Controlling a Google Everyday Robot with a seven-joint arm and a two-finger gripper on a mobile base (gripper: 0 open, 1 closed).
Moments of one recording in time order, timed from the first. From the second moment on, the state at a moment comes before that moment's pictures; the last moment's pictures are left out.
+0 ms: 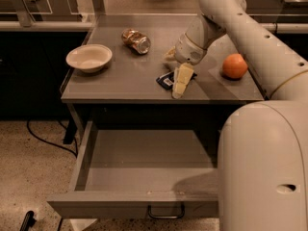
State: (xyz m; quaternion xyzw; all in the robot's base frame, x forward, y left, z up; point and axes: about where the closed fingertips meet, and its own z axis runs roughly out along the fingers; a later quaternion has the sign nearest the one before) arm 0.684 -0.060 0.806 -0.73 0.63 0.18 0.19
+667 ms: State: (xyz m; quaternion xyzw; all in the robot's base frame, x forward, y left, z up) arm 0.684 -0.060 0.806 -0.73 0.63 0.18 0.19
